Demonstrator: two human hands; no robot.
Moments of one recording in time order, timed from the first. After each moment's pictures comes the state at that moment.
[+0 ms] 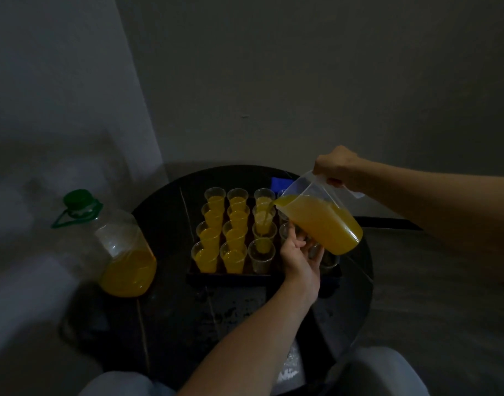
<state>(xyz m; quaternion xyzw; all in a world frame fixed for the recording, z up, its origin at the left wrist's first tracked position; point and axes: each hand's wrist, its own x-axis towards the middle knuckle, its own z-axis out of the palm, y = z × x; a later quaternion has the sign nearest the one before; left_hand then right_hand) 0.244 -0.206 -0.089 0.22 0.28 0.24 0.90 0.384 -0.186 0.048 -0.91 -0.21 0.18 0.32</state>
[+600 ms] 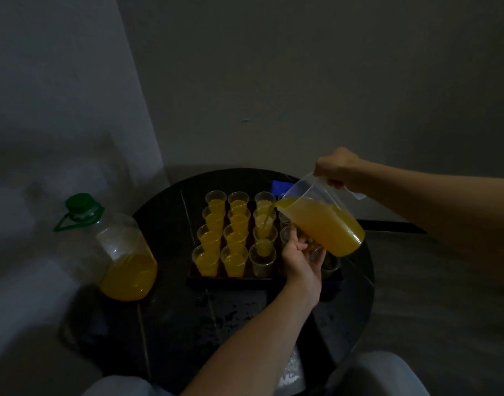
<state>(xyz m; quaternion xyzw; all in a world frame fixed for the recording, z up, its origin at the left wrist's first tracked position) 0.245 -0.206 -0.086 0.21 0.27 0.24 0.91 0.386 -0.185 0.053 -0.91 -0.22 0.18 0.31</state>
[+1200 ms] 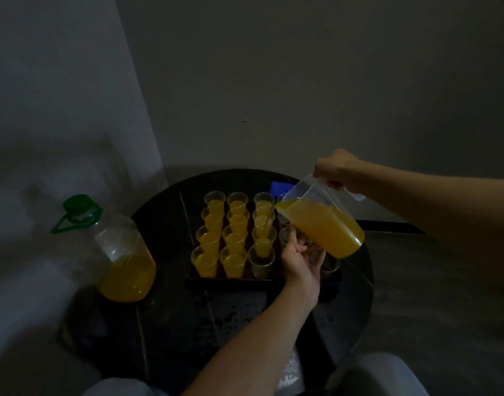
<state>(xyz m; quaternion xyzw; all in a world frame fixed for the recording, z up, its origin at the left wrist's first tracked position) 0.248 -0.204 -0.090 0.20 0.28 0.24 0.91 0.389 -0.184 0.051 -0.91 -0.20 0.18 0.30</state>
